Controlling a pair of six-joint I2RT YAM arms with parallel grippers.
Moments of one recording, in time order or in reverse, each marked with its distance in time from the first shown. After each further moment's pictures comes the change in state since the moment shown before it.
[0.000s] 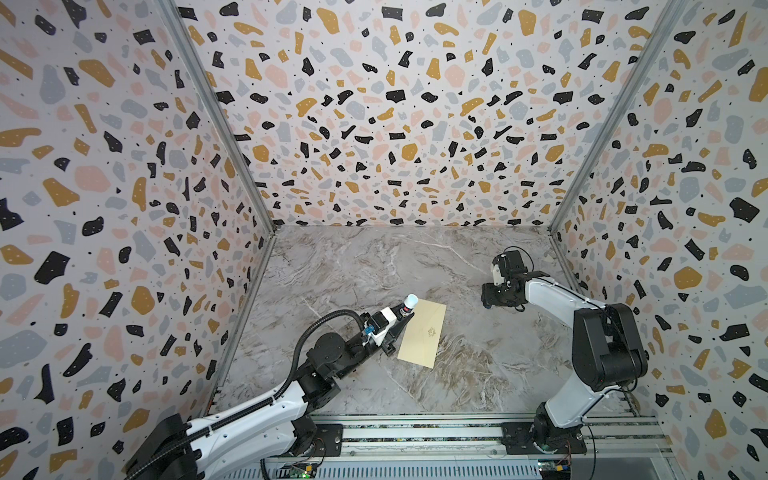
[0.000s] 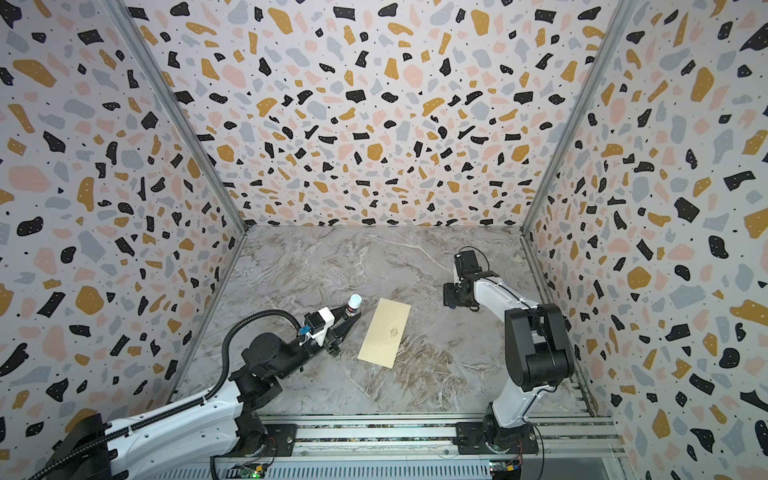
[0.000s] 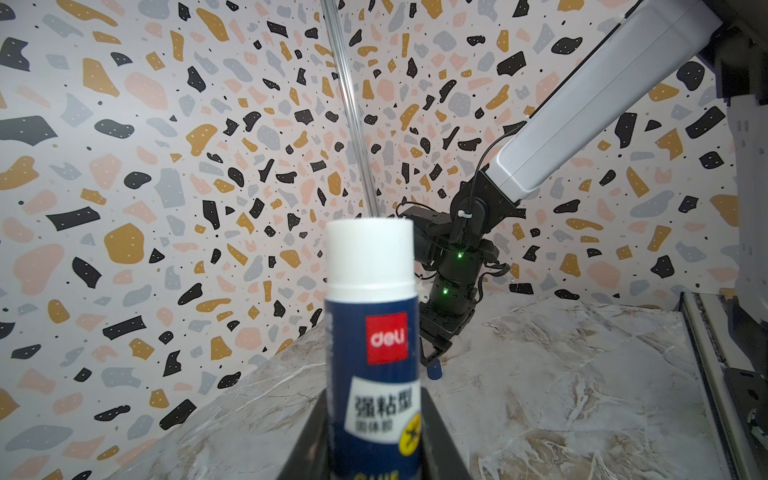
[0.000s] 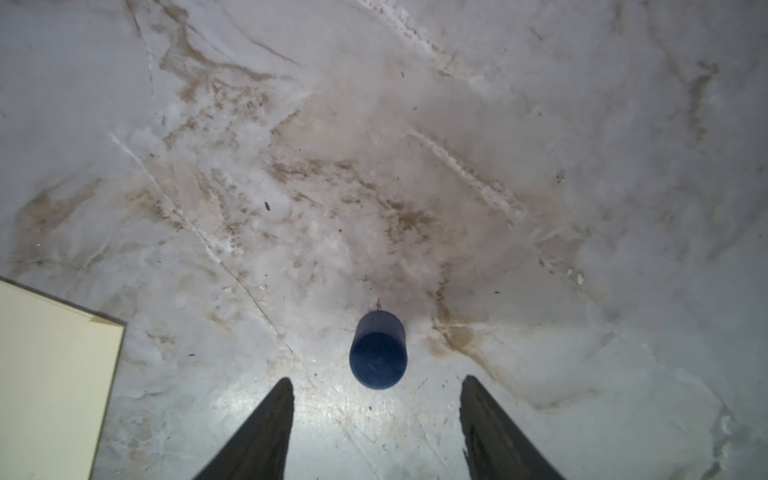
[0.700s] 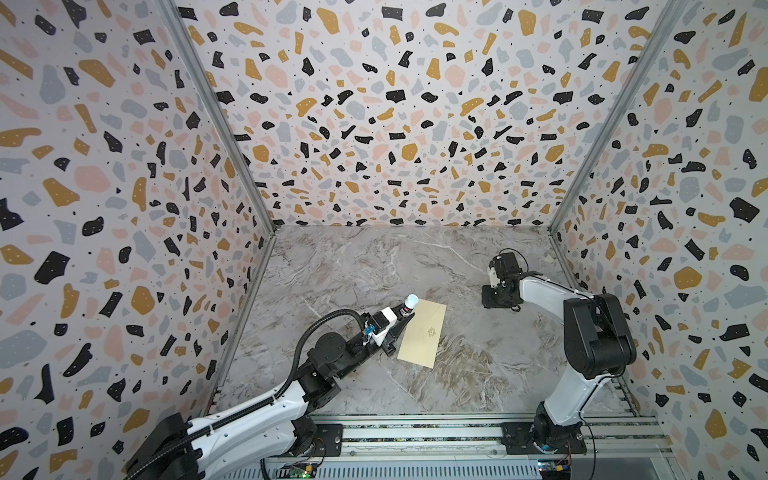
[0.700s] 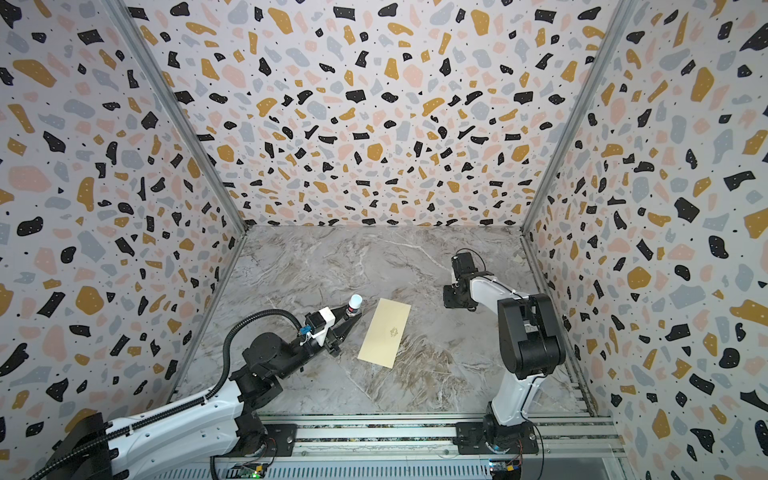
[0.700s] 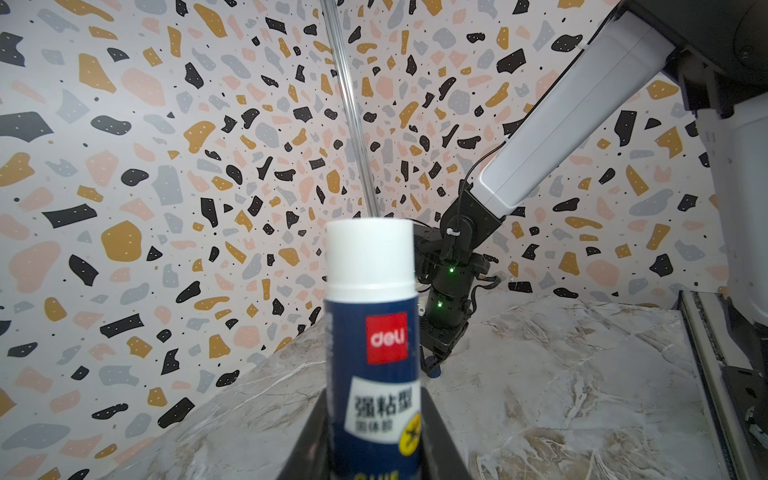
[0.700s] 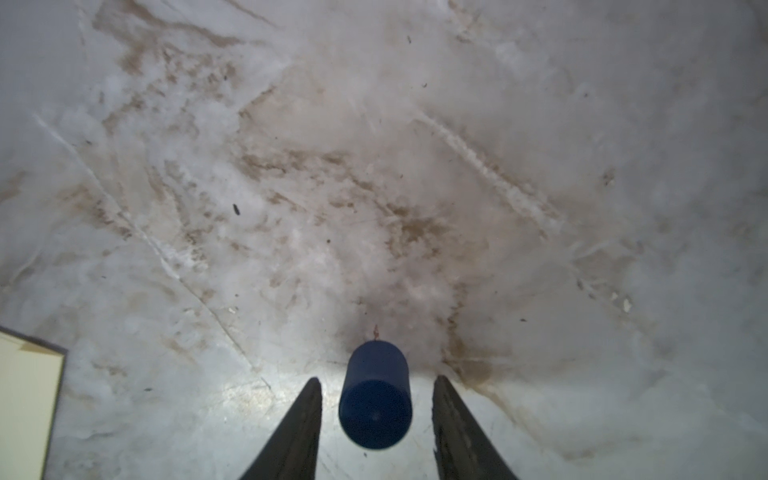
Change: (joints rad) left arm 0.000 0.006 0.000 0.000 0.000 -0.001; right arm 0.000 0.085 0.019 0.025 -0.001 -0.009
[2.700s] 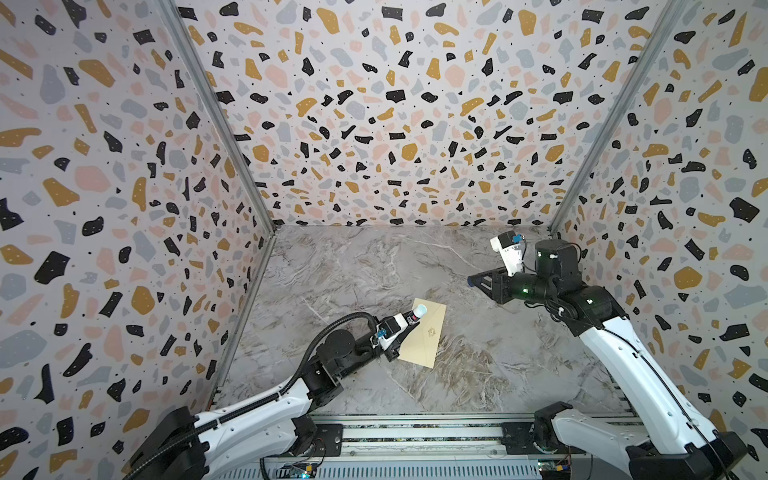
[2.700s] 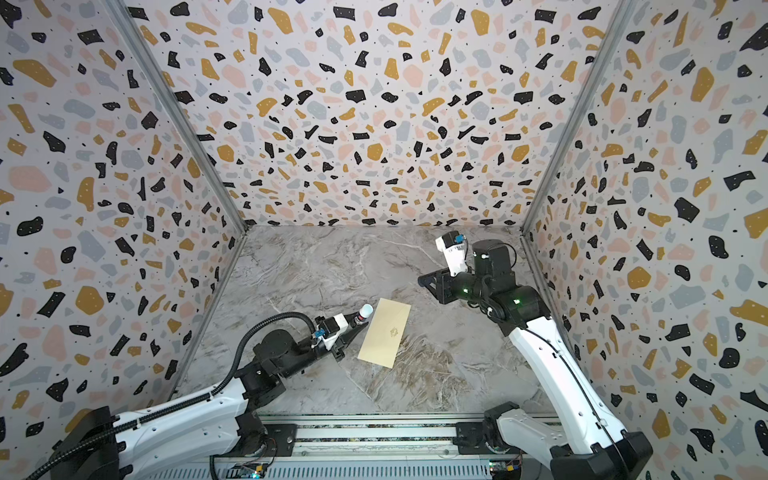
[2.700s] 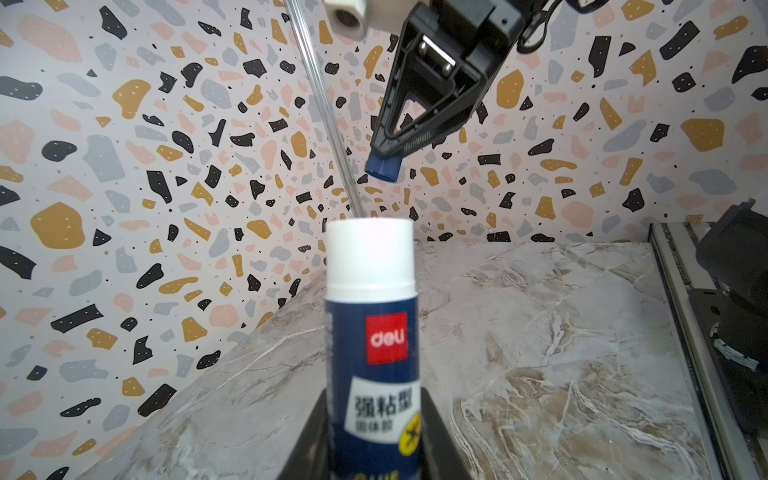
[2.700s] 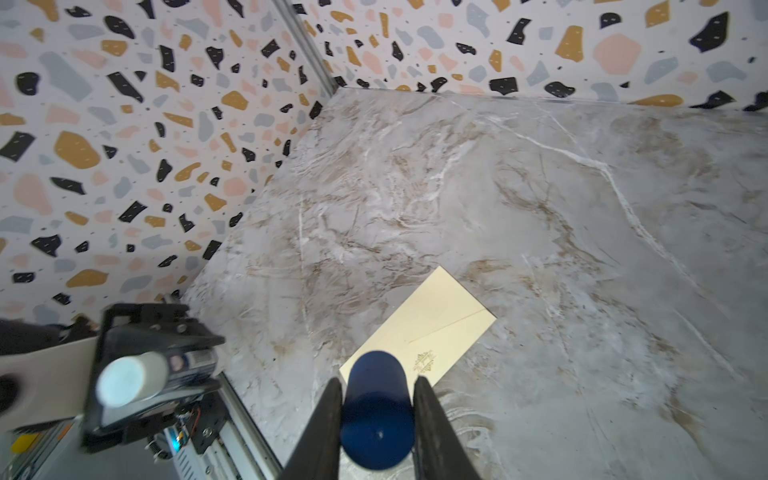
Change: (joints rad) left arm -0.001 0.050 0.004 -0.089 0.073 0.075; right arm 0.187 -0.721 0.110 -0.216 -0.510 0.031
